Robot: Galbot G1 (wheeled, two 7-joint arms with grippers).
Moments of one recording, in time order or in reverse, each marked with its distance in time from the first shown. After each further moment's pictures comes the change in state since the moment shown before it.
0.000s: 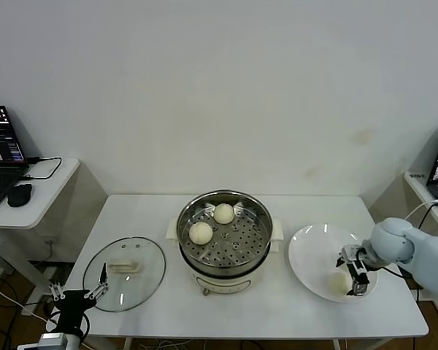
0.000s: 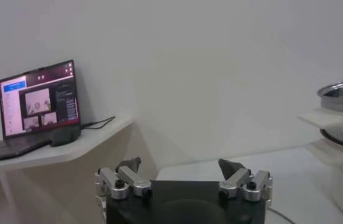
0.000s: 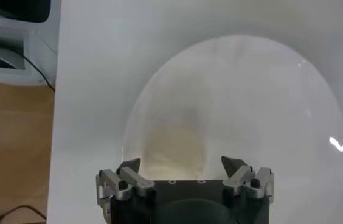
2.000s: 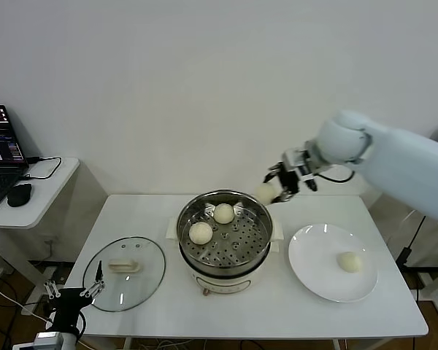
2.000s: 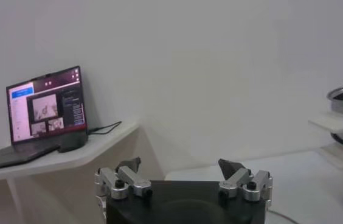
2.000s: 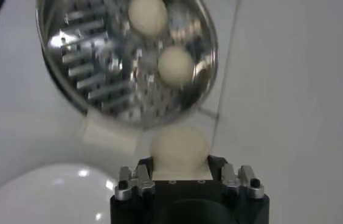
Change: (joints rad) left arm -0.001 -0.003 -0.021 -0.005 0.000 -0.005 -0.002; right arm 0.710 0.378 -0.328 0.050 0.313 0.068 0.027
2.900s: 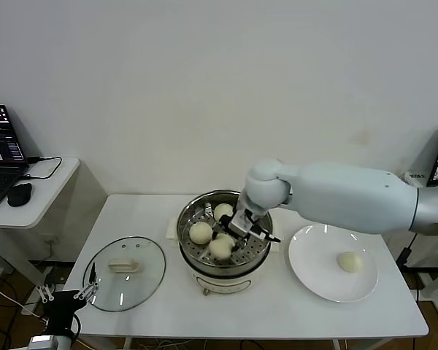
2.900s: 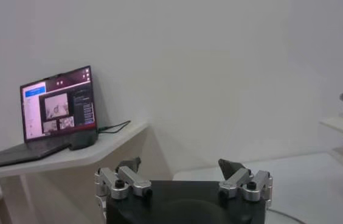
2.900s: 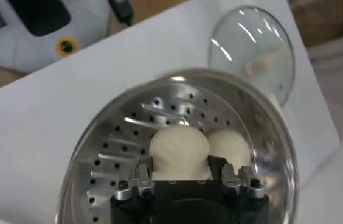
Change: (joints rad) left arm 0.011 -0.019 -0.029 0.006 0.002 -0.017 -0.004; right arm -0.039 0.210 -0.173 0.040 -0.203 0.348 0.005
